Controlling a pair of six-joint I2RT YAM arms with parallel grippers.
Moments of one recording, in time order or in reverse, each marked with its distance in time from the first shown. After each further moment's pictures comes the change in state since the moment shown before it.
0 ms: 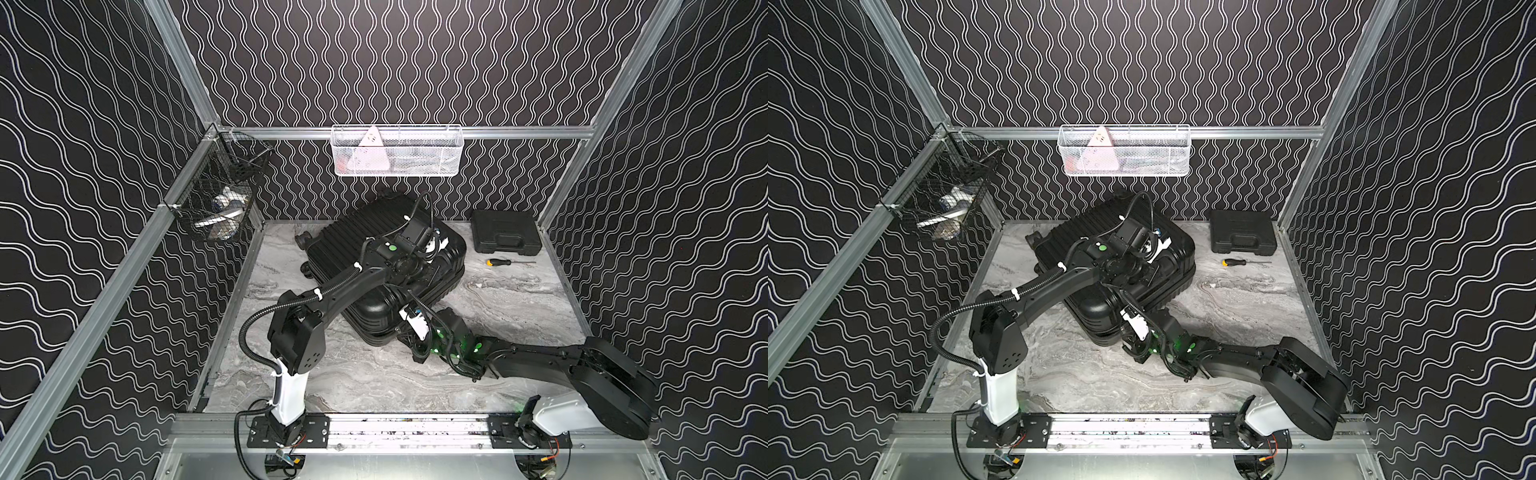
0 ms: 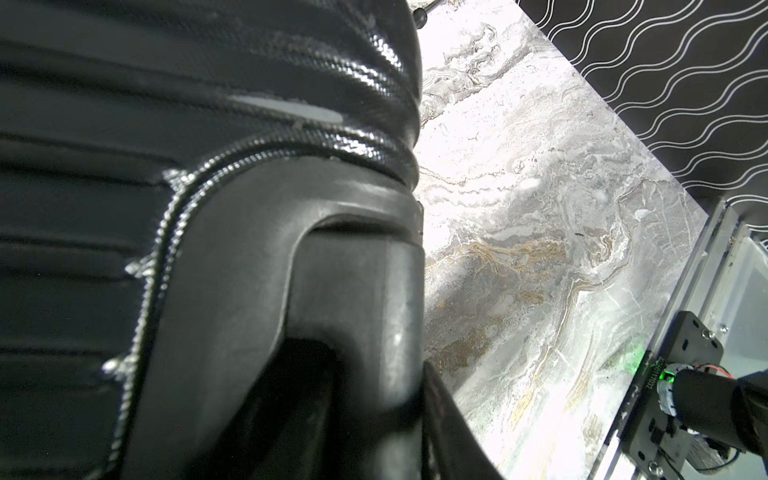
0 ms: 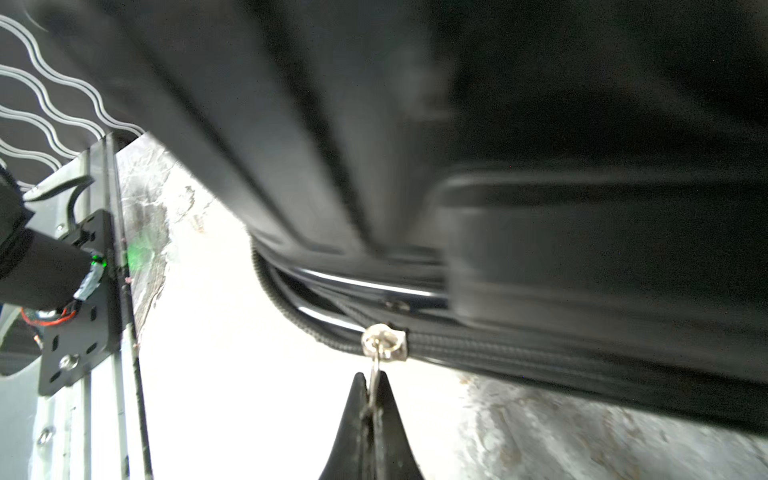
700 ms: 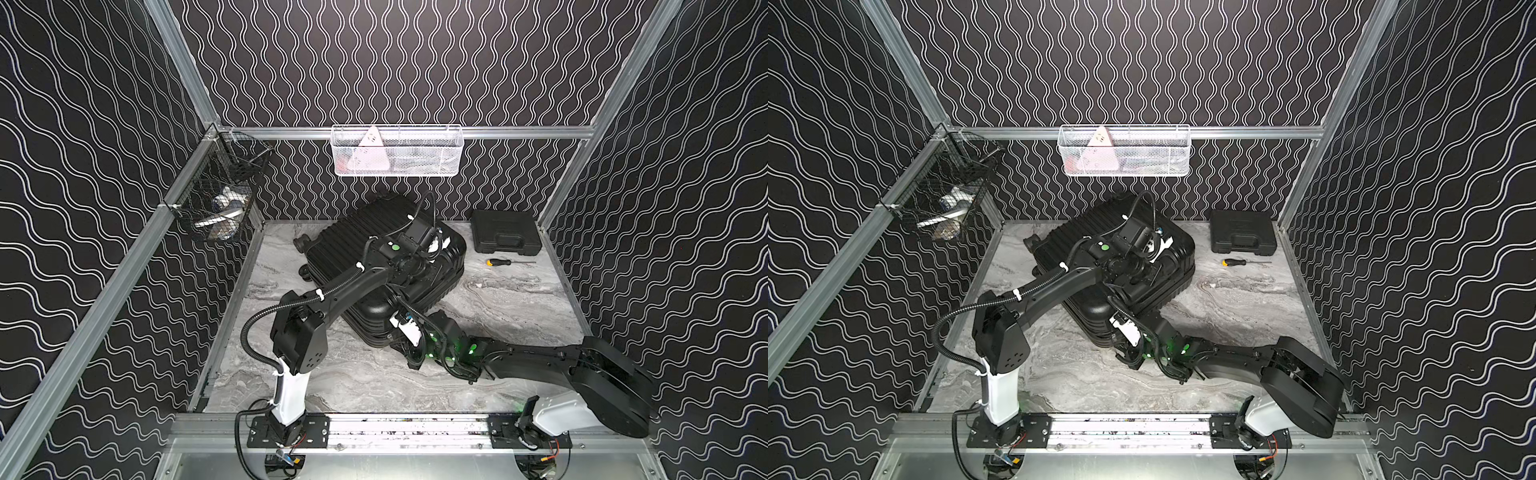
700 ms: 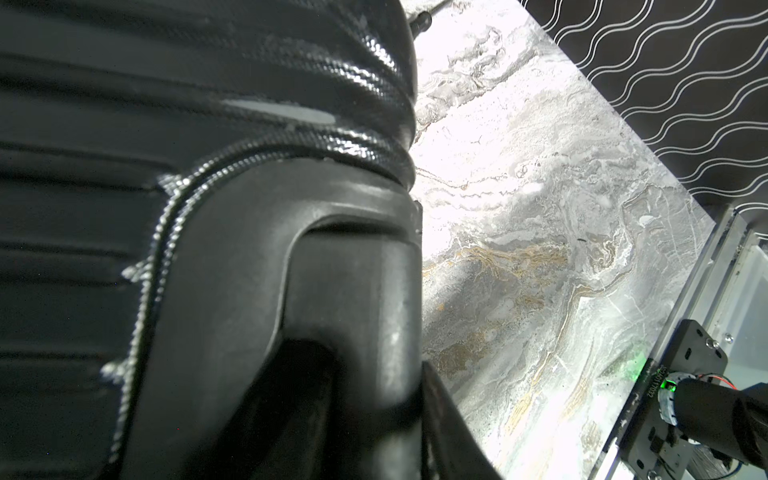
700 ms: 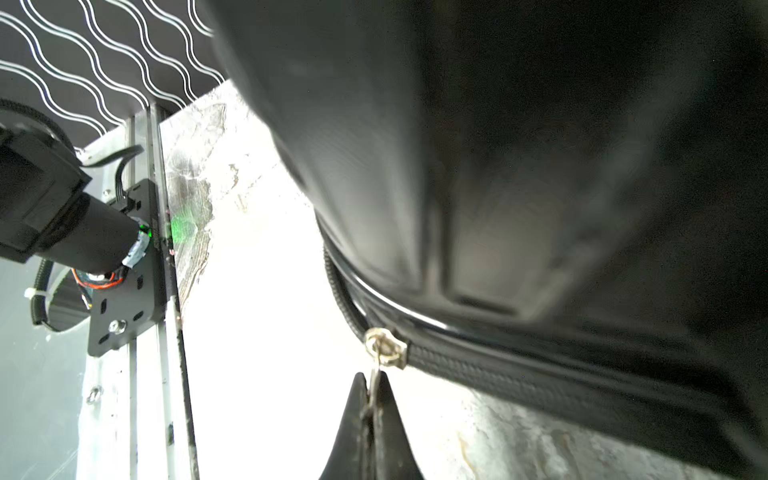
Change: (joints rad) left arm -0.017 0.021 0.038 -0.028 -0.030 -0.015; right arm 0.062 0.014 0.048 -0.055 -0.031 -0.026
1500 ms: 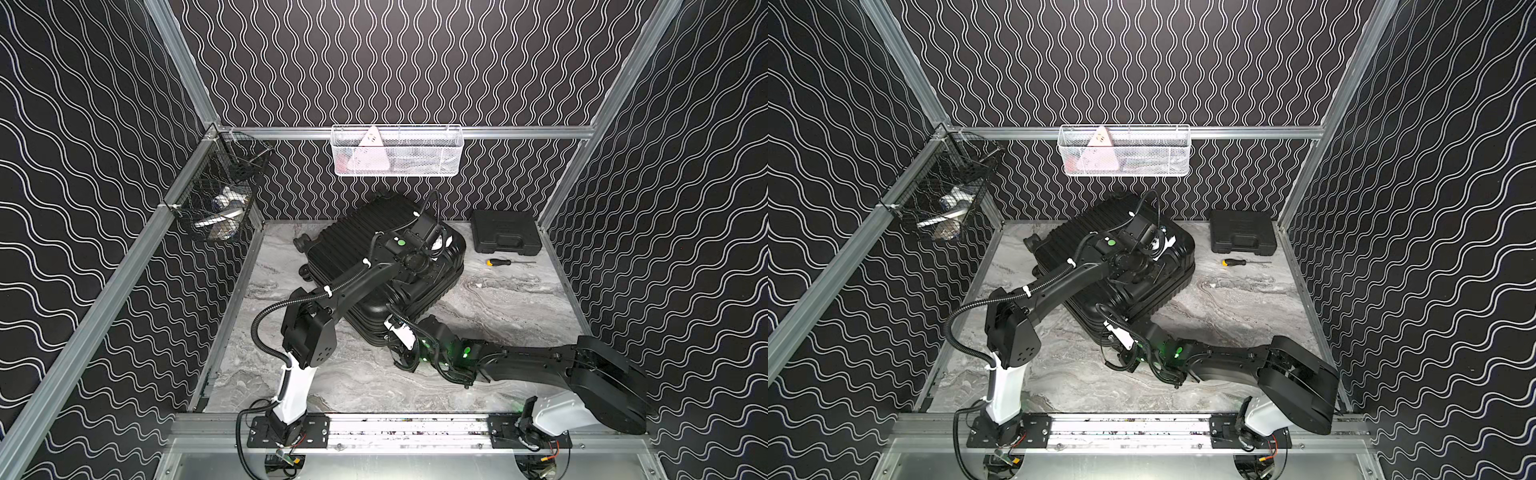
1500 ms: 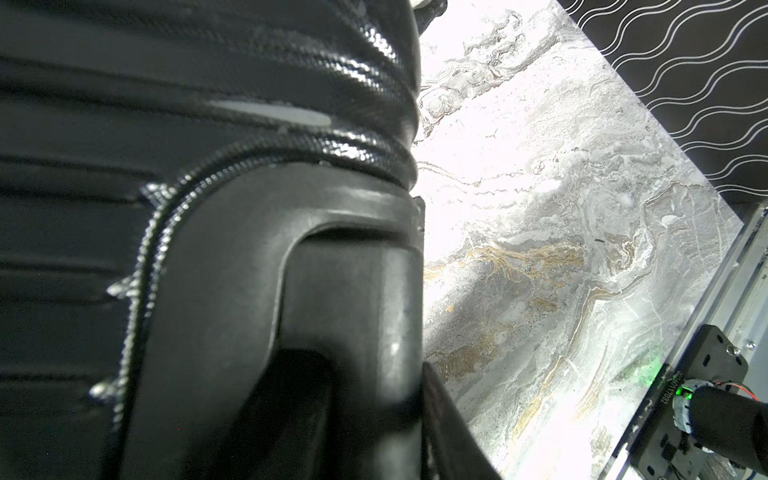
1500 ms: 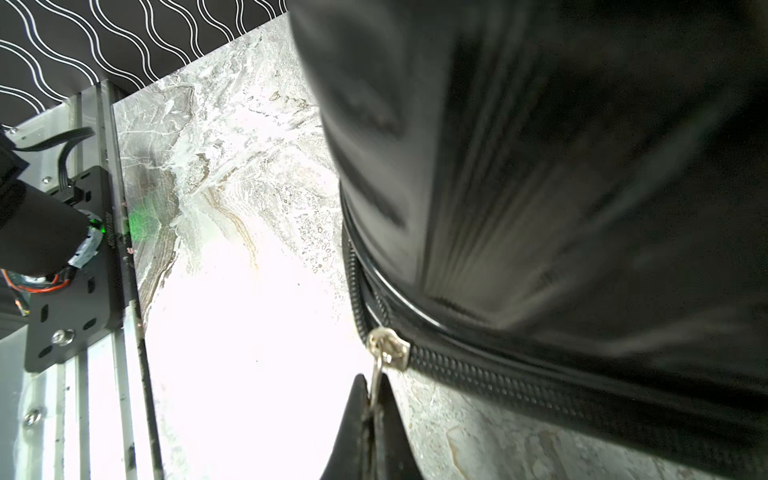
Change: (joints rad) left arm 0.000 0.086 0.131 -0.090 -0.022 0.003; right arm 0.074 0.026 0.044 -0.039 0.144 -0.019
